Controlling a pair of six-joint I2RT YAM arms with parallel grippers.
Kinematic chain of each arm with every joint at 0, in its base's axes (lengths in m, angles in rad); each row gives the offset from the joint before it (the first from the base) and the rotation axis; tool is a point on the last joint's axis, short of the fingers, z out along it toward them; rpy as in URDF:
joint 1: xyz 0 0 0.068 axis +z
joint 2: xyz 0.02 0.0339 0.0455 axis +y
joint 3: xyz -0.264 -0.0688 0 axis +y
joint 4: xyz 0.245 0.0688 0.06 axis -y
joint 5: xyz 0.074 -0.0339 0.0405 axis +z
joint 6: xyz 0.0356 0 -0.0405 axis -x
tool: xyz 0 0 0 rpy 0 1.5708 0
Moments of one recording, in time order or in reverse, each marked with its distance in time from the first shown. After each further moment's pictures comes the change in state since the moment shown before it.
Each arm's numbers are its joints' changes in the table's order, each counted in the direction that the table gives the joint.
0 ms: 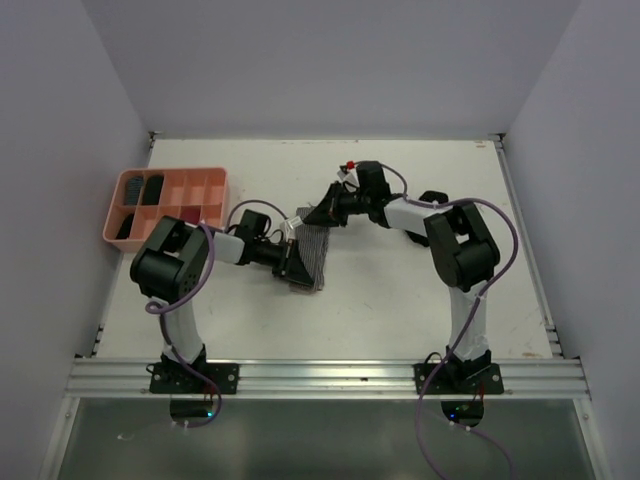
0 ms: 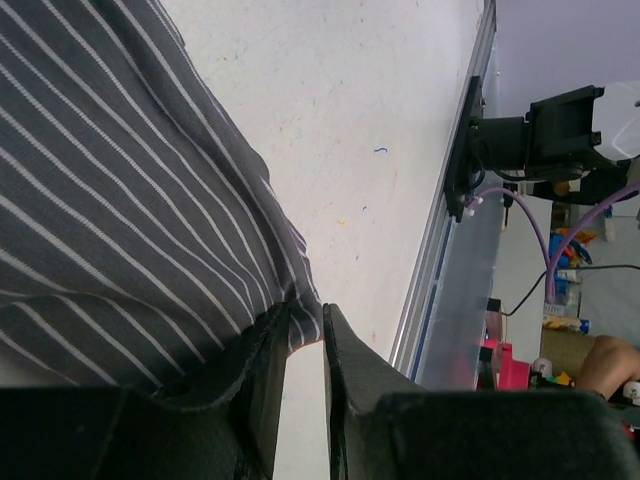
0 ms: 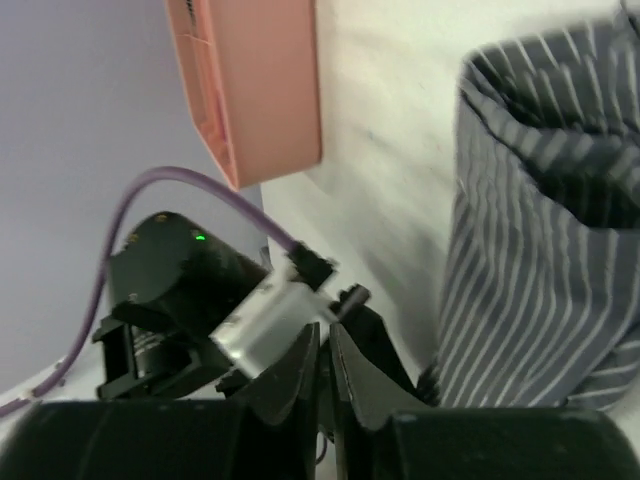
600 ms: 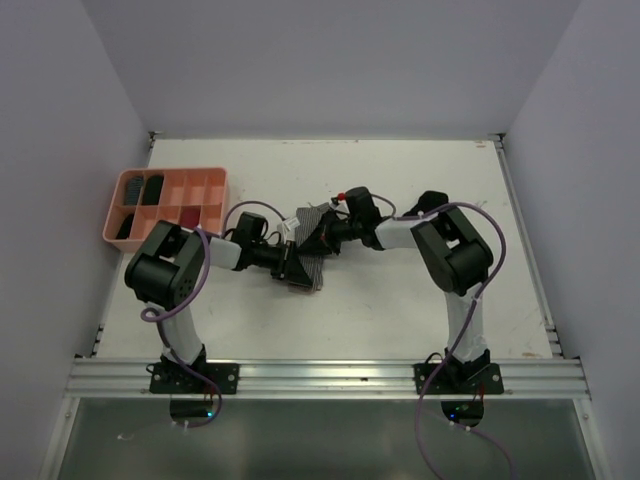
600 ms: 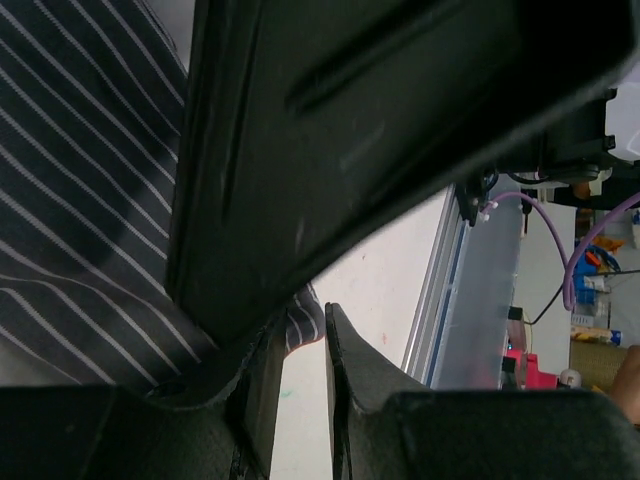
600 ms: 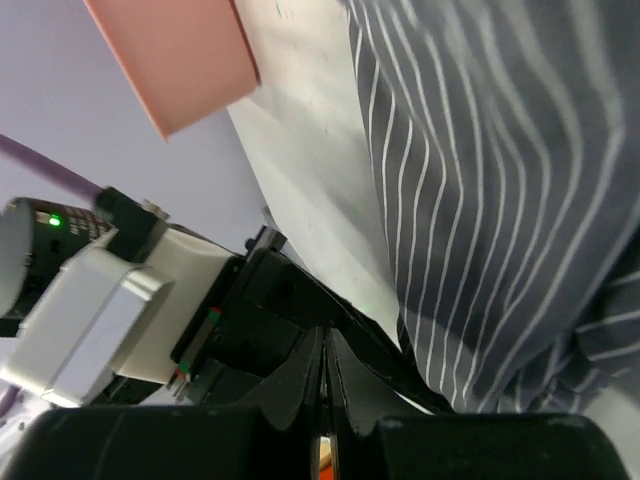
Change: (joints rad) left arm 0.000 -0.053 0.071 0.095 0.032 0.011; right arm 0.091 -0.003 0.220 0.106 0.012 -0.206
